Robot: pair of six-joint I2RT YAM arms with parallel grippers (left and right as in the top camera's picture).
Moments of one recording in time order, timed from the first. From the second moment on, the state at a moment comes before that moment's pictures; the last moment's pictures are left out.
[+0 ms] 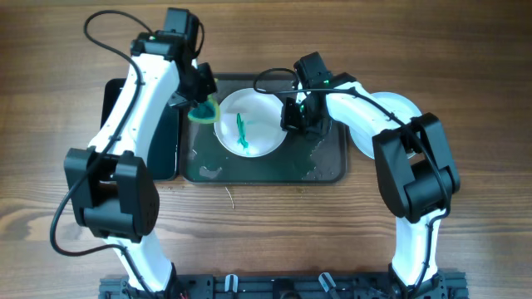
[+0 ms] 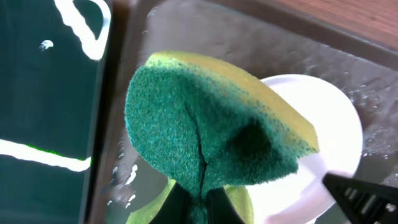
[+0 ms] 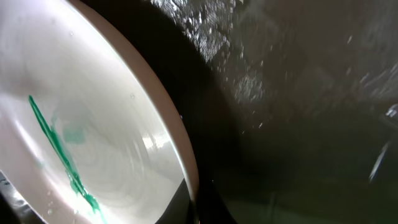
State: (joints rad) left arm -0.19 1.95 1.68 -1.08 0.03 -0.45; right arm 0.42 2.13 1.44 -0.65 -0.38 0.60
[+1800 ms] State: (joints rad) left arm -0.32 2.16 1.60 -1.00 0.27 -0.22; right arm 0.42 2.13 1.43 -0.66 -0.45 0.60
